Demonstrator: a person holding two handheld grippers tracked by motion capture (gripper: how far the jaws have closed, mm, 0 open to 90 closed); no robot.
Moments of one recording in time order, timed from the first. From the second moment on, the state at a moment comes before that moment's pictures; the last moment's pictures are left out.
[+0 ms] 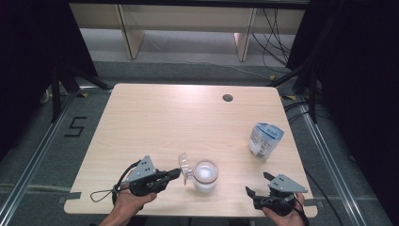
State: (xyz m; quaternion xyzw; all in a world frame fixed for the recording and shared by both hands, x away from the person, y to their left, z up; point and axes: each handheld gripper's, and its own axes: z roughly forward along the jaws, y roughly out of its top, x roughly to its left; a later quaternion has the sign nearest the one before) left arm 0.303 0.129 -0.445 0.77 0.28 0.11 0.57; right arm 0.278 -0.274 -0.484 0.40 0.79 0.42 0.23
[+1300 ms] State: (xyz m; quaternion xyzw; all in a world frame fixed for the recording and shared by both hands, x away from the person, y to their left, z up) left arm 0.306 0.115 -0.441 0.78 0.26 0.09 0.56; right arm 0.277 -0.273 -0.483 0.39 0.78 0.42 0.23
